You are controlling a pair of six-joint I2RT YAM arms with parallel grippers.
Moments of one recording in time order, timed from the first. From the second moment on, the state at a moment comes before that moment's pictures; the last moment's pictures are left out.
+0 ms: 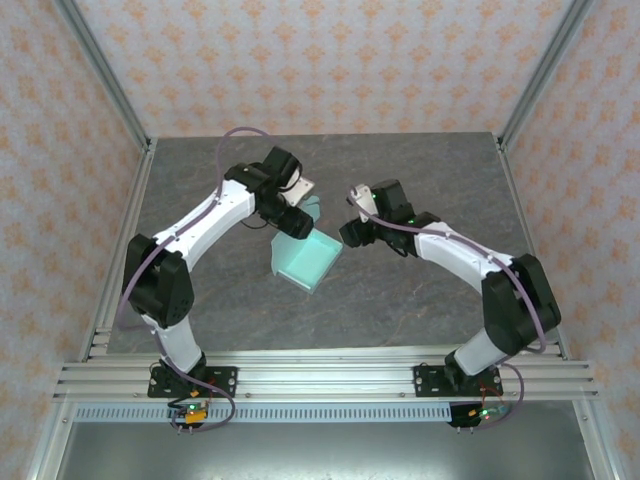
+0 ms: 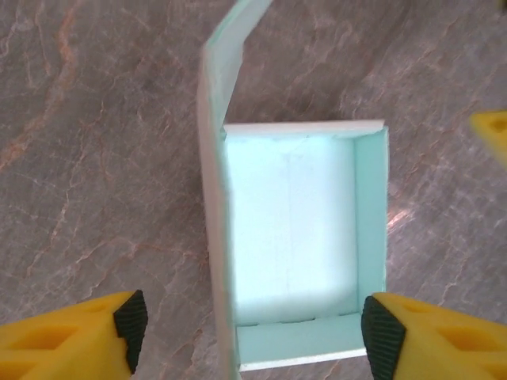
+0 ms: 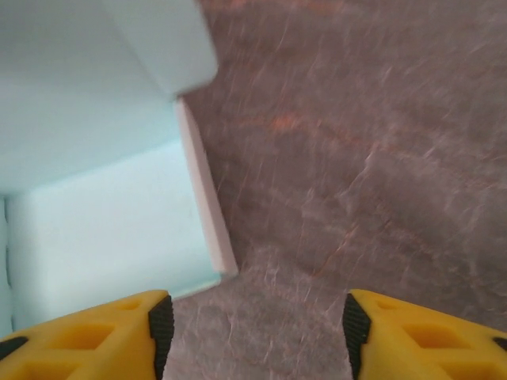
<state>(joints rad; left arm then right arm) -0.43 1.76 1.57 -0.99 0.20 0.03 0.51 1.58 1.02 -0.32 -0.22 -0.11</state>
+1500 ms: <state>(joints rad) -0.10 1.39 1.05 -0.63 0.64 -0.51 0.67 2.03 1.50 -0.73 0.06 -0.62</state>
